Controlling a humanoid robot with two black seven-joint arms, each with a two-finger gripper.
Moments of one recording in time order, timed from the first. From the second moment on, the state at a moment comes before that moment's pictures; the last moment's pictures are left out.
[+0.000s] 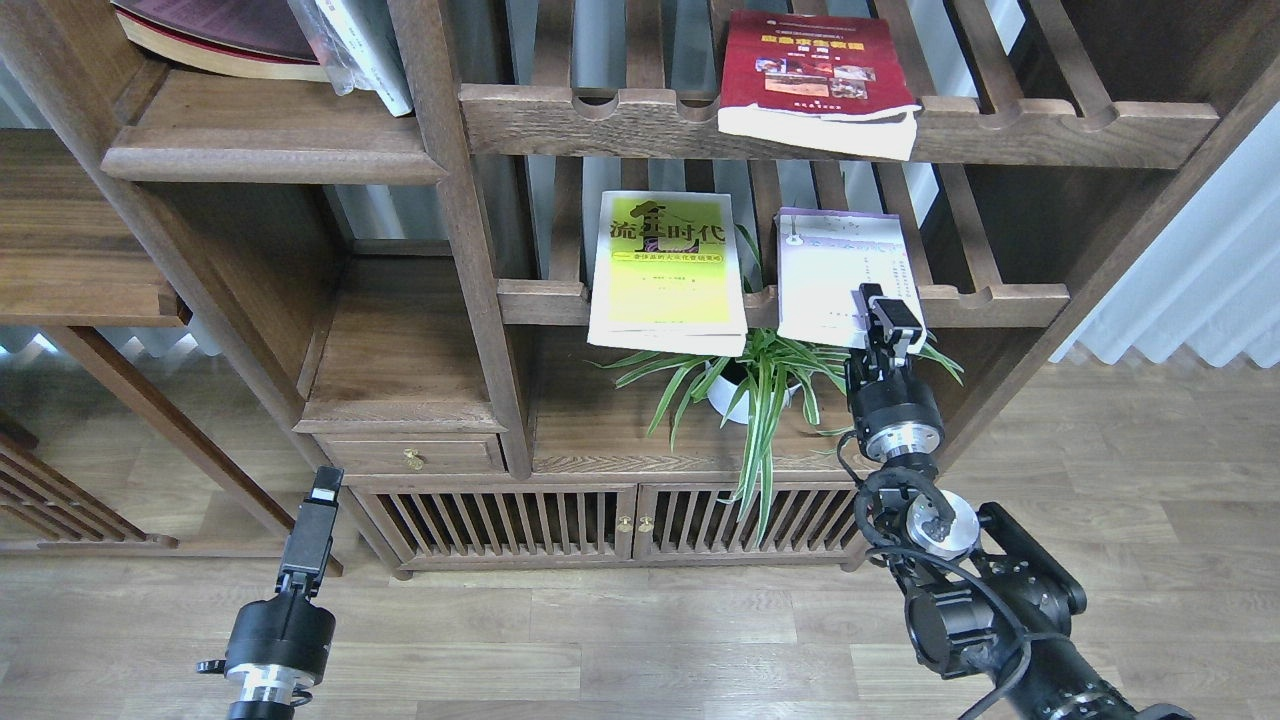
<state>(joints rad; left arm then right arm) 0.18 0.03 -1.17 -1.09 0.21 -0.49 -0.44 0.31 0.01 1.21 0.80 0.42 0.46 0.18</state>
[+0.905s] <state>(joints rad) 0.17 0.02 -1.17 -1.09 0.21 -0.49 -0.44 -0.03 0.01 1.11 1.34 0.43 0.58 0.18</state>
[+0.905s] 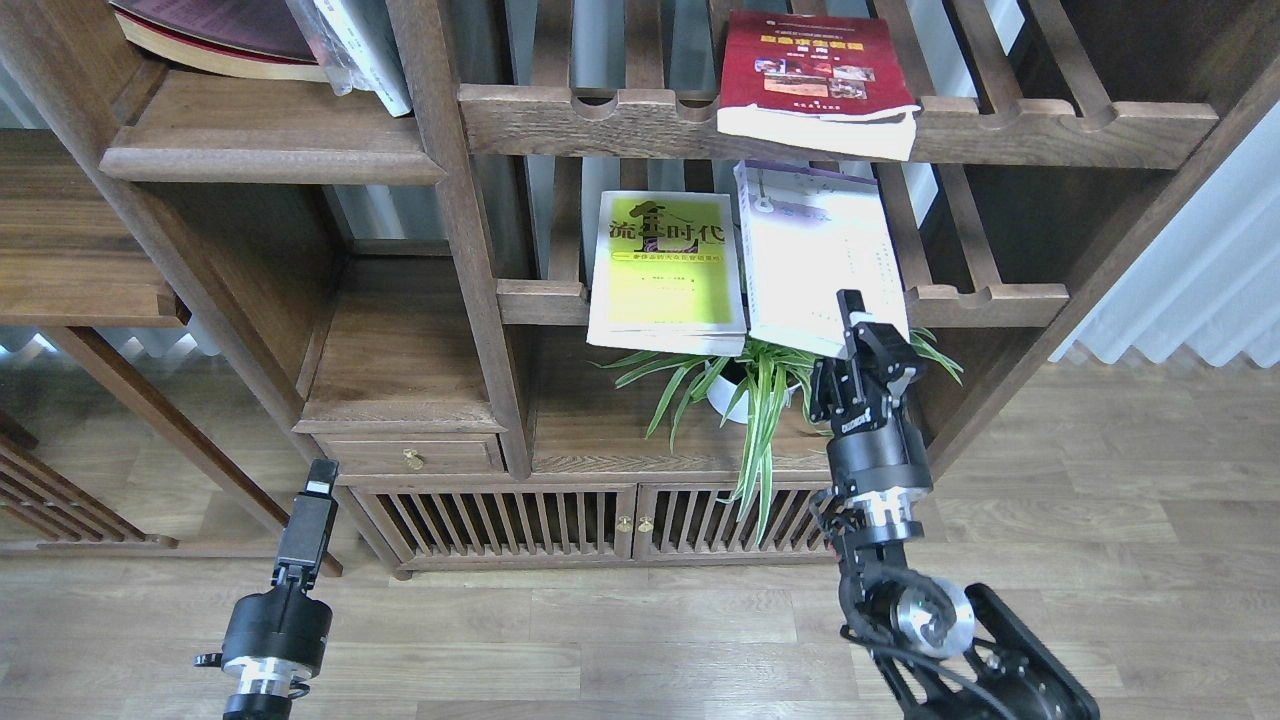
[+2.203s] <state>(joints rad) 0.15 0.03 -1.18 -1.08 0.21 -0.49 -0.44 -0.51 -0.05 0.97 1.55 0.26 0.58 0.18</state>
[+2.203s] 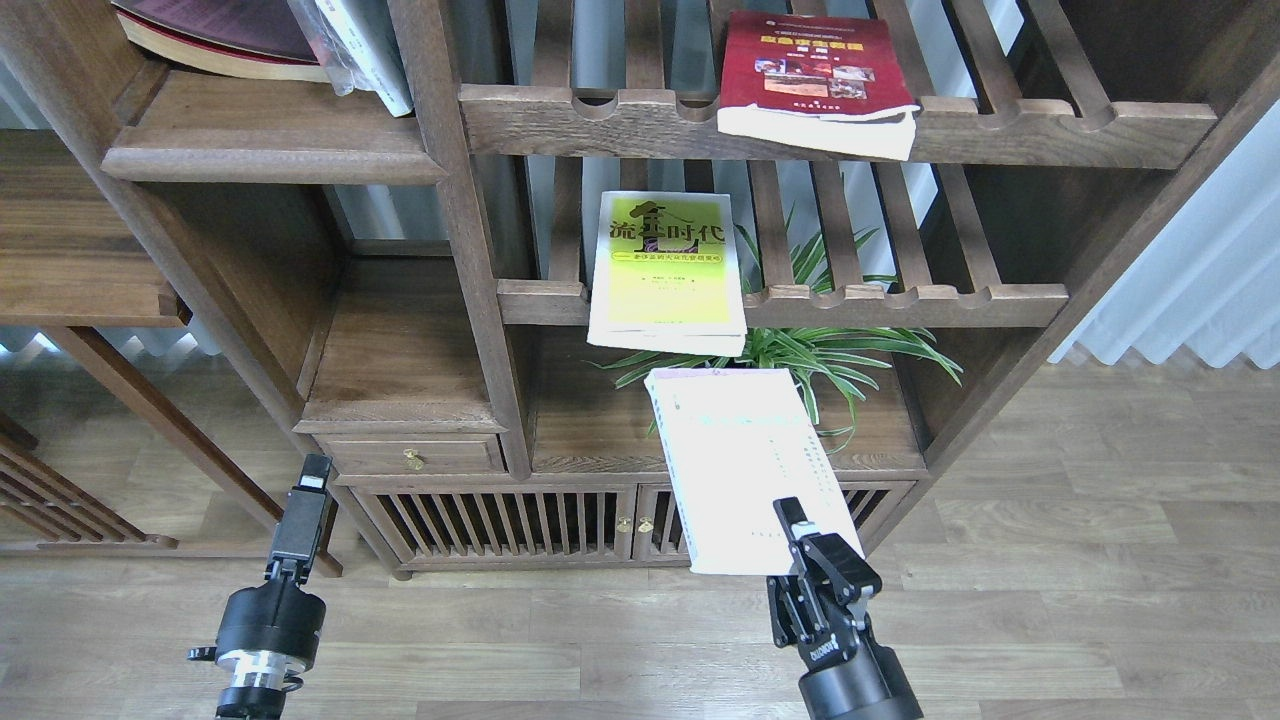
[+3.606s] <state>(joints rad) 0.02 0.31 -0.84 -1.23 -0.31 -0.49 0.25 -0.29 -0.06 0.69 1.34 0.18 0.58 0.12</state>
